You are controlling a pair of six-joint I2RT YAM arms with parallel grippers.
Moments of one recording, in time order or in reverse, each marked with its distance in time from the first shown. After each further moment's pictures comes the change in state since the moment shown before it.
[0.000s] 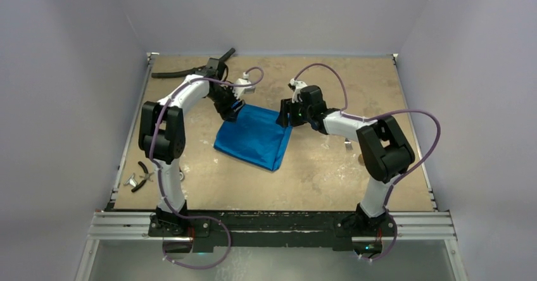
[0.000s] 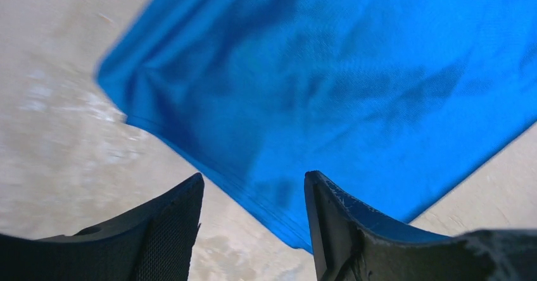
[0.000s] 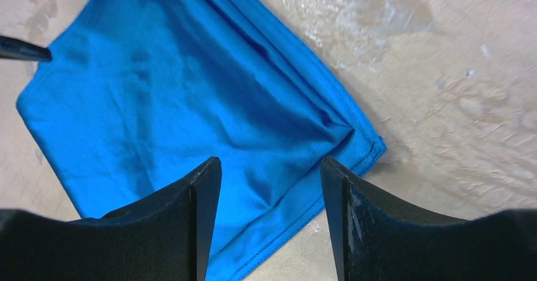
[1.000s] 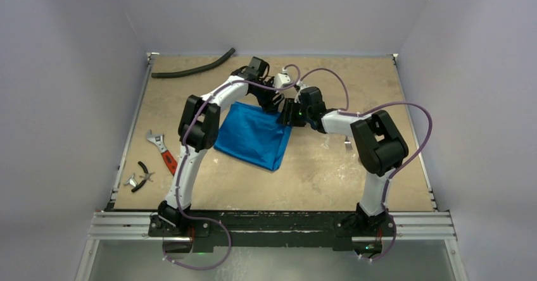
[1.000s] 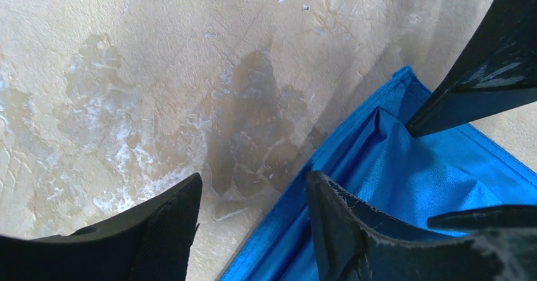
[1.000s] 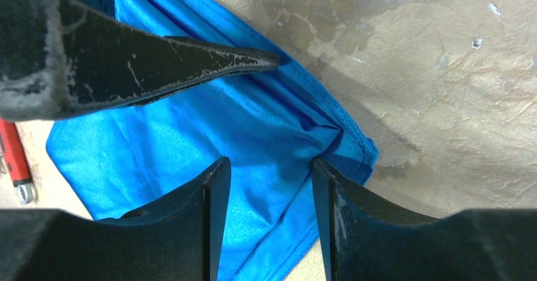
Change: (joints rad) left arm -0.222 0.400 0.391 0.241 0.080 -0.148; right arm -0.014 0.093 0.013 0.026 -0.013 0.206
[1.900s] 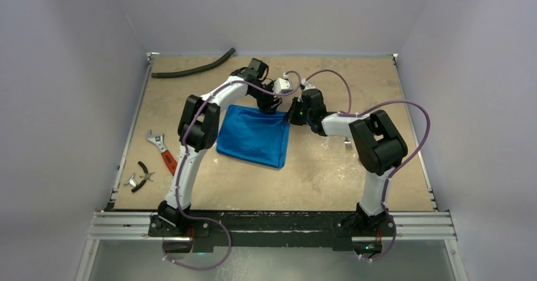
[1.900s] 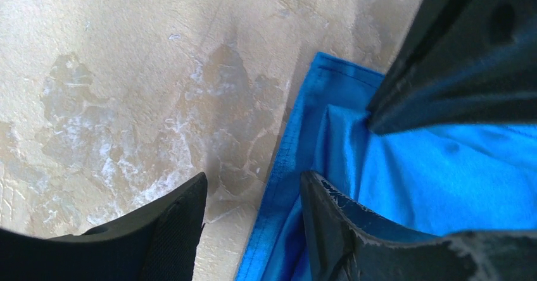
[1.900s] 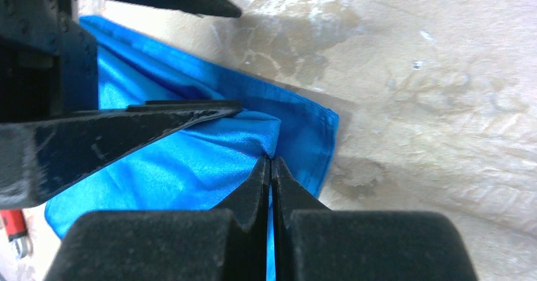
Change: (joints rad) left arm 0.006 0.001 -0.013 -0.042 0.054 0.170; right arm -0.006 0.014 -0.037 0.127 0.102 0.073
